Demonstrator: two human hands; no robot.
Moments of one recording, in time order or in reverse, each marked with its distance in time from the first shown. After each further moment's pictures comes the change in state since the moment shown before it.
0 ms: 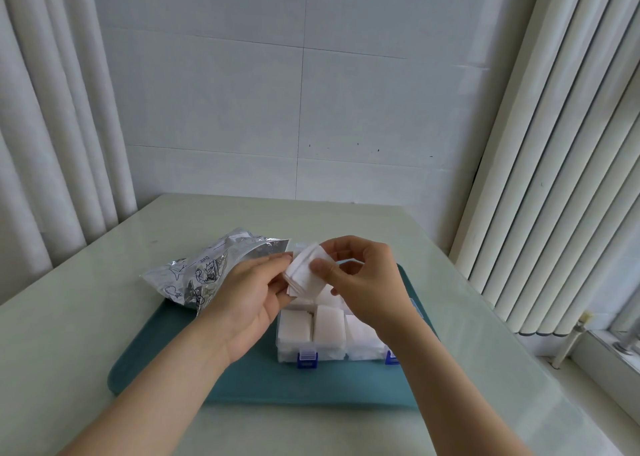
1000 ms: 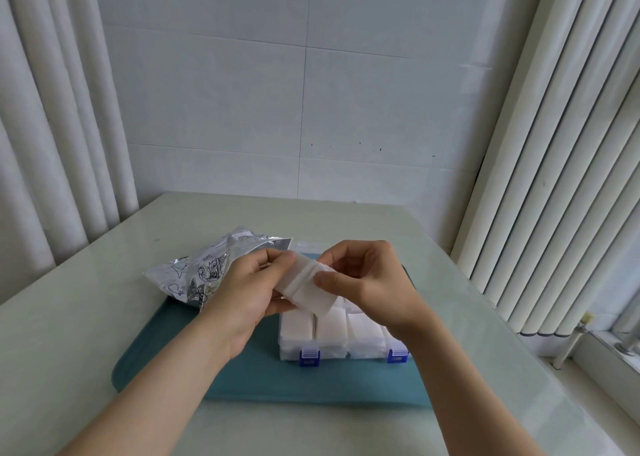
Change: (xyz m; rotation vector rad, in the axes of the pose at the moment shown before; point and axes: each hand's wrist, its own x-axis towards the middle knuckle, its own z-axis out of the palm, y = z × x) left_hand -0.001 0.000 -0.012 0.352 0.047 0.077; right_hand -0.004 -0.005 -0.015 0.129 -0.233 -0.075
